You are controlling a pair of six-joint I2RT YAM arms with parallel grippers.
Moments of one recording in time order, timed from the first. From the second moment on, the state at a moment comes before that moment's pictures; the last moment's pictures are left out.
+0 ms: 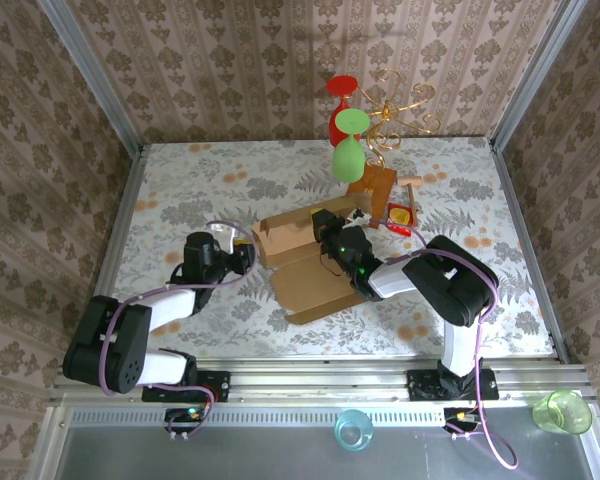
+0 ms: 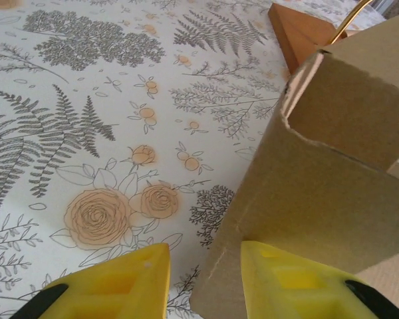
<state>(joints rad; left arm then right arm) -0.32 1.34 0.37 0.51 0.34 -0.20 0.69 1.88 0.74 1.07 0.26 1.60</state>
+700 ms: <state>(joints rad) -0.40 1.44 0.36 0.66 0.41 -0.19 0.68 1.88 0.74 1.06 0.26 1.60</state>
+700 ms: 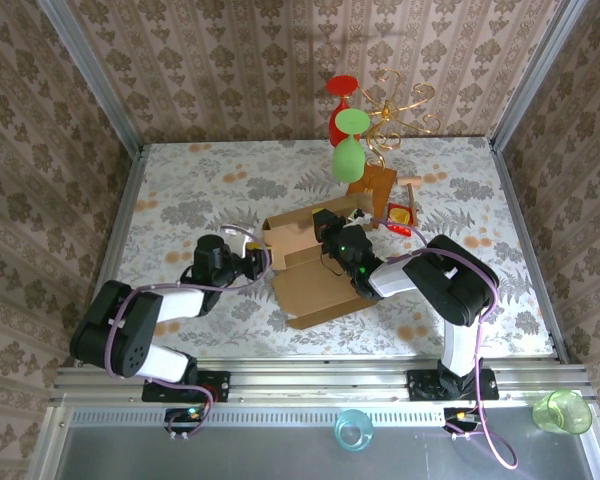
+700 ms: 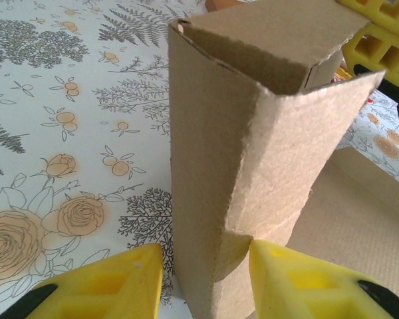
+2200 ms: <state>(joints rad) -0.62 1.60 0.49 0.65 -0.09 -0.20 0.74 1.75 0.75 0.80 0.31 1.70</state>
